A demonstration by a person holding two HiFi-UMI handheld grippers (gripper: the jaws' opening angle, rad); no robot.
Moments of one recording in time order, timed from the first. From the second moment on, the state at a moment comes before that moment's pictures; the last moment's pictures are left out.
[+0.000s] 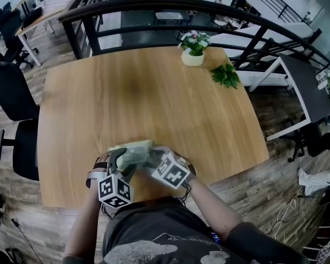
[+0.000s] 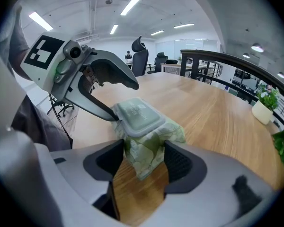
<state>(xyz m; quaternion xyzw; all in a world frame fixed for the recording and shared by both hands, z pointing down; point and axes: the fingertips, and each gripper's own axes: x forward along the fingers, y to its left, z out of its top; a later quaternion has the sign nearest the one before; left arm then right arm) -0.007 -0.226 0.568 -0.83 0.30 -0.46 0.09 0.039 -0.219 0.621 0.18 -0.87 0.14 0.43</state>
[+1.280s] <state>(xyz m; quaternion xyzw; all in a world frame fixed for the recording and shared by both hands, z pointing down) 0.008 -0.215 0.570 -0.91 0.14 -0.40 -0.03 0.038 -0.221 0.619 0.15 -0.88 0.14 0.44</state>
